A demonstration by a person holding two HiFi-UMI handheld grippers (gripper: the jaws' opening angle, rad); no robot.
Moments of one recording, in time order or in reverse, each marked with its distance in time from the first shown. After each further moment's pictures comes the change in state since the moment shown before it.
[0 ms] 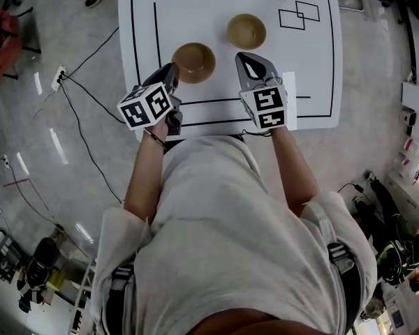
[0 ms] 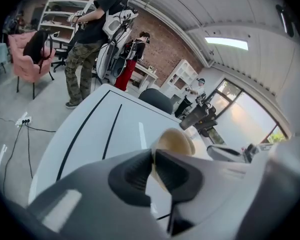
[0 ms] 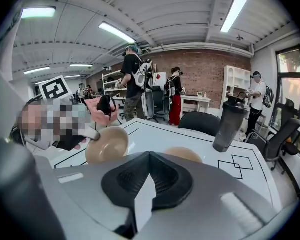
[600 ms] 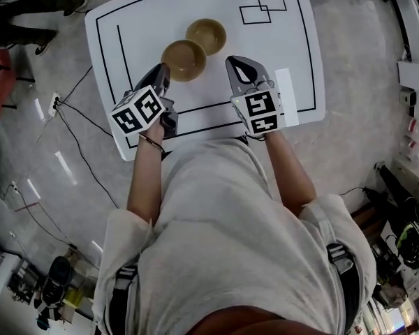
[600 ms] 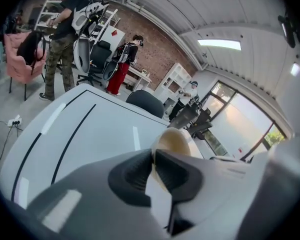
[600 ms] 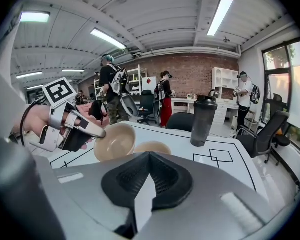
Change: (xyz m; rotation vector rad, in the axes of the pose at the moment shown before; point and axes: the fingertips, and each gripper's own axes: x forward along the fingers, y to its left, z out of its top) left arm 0.050 -0.083 0.005 0.026 -0.062 -0.050; right arm -0.045 -0.073 -0.029 0.069 -0.054 -0.069
